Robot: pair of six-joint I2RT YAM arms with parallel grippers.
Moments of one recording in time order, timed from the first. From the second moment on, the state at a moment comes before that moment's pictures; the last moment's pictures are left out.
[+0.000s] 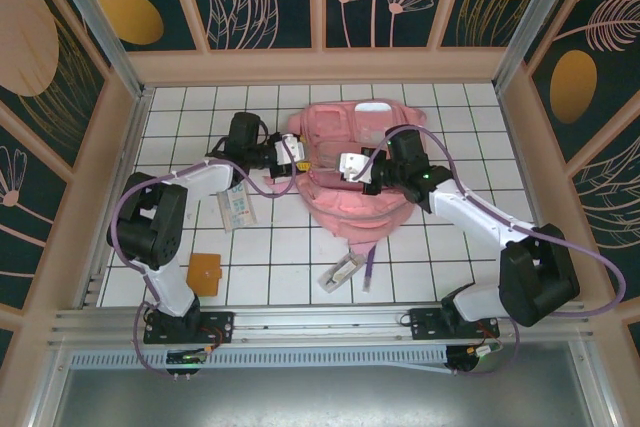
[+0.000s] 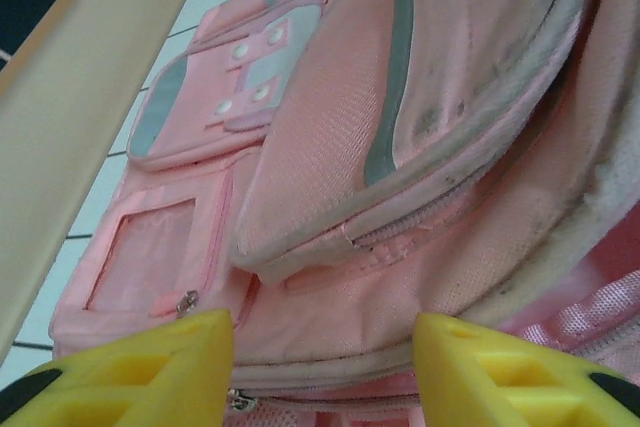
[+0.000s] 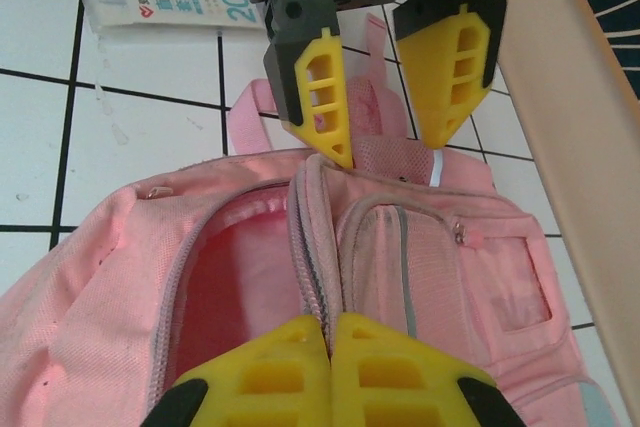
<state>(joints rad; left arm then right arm) -0.37 1.78 1.06 0.12 0.73 0.93 0.51 1.37 0.89 -0.13 -0.49 -0.96</state>
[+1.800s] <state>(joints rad) -0.27 1.66 1.21 -0.17 -0.14 -0.26 0.64 1.62 1.08 0.34 -0.16 -0.59</state>
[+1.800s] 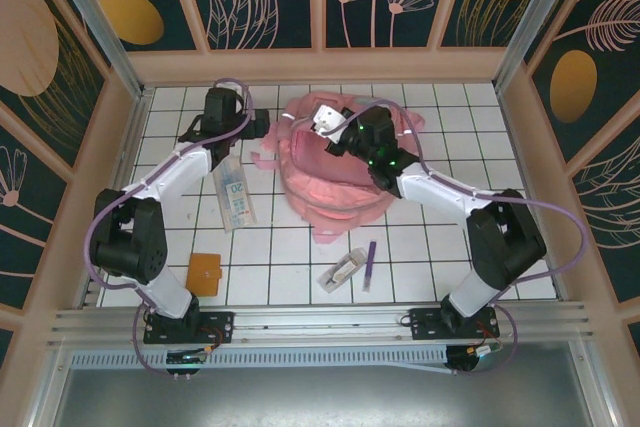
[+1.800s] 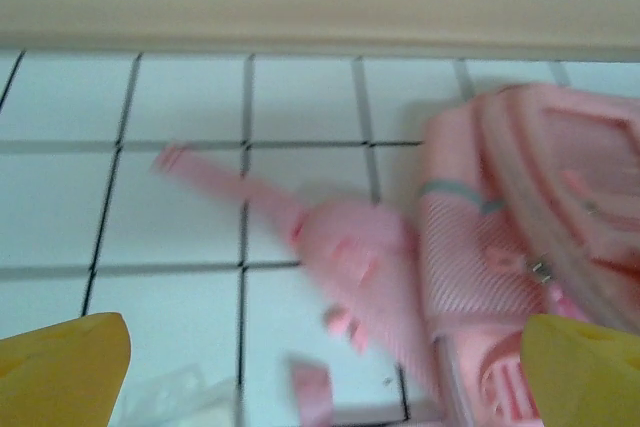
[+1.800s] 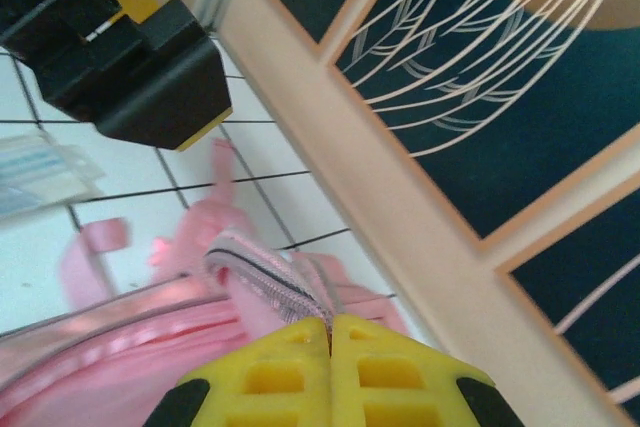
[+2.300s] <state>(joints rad) -0.19 1.78 1.14 -0.44 -0.08 -0.57 0.69 1.73 1.08 0.21 -0.23 -0.33</state>
